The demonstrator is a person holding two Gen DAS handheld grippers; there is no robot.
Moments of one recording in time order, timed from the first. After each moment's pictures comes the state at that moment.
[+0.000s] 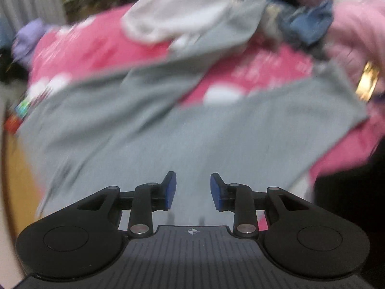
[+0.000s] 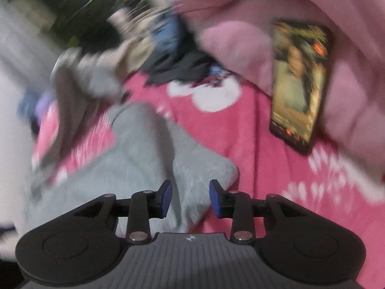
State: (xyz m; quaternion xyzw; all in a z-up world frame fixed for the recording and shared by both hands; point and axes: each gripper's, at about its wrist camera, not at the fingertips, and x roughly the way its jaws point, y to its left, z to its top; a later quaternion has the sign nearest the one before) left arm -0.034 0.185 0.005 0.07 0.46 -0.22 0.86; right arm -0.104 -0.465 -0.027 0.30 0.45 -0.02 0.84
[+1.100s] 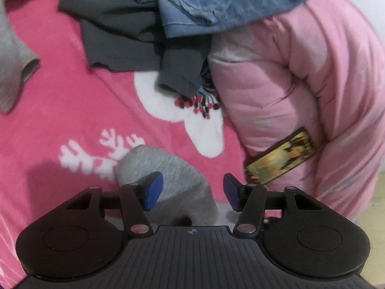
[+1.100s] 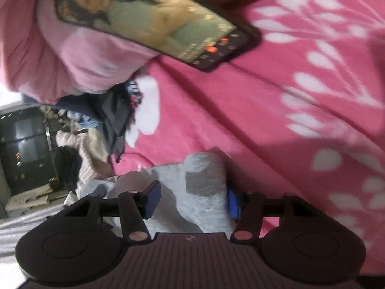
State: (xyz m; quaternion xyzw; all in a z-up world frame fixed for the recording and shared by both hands) left arm 0.179 -0.267 -0.086 -0.10 0.64 -0.41 0.63; right arm -0.111 -0.501 -0.142 0.69 0.35 -0.12 0.62
